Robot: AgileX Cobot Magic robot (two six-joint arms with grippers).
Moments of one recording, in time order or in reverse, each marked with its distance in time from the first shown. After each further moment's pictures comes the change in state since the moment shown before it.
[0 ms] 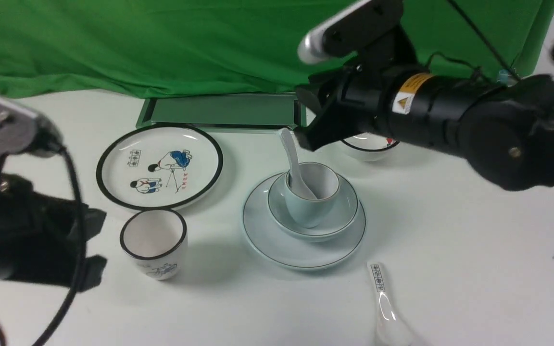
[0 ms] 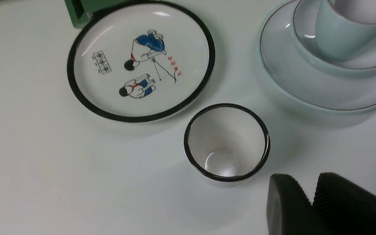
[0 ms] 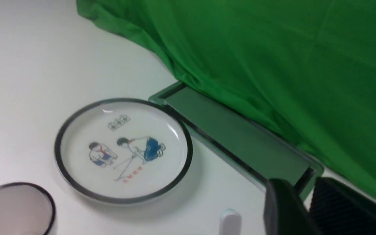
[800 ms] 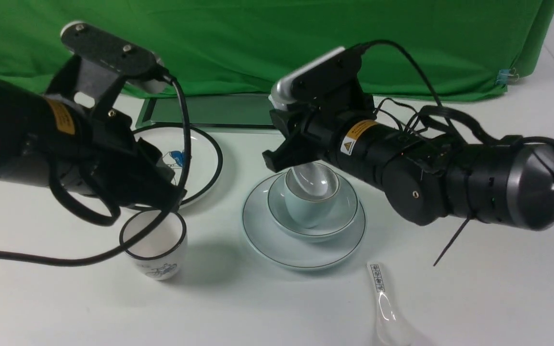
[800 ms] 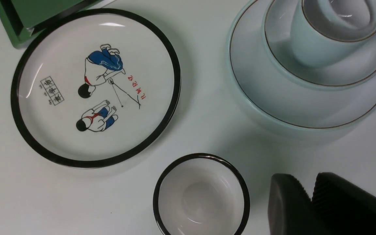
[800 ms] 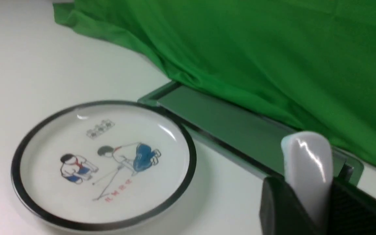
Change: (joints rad) right arm 0.000 0.362 -0.023 -0.001 -0.365 0.073; left arm 0.000 0.472 -0.374 -0.144 0.134 0.197
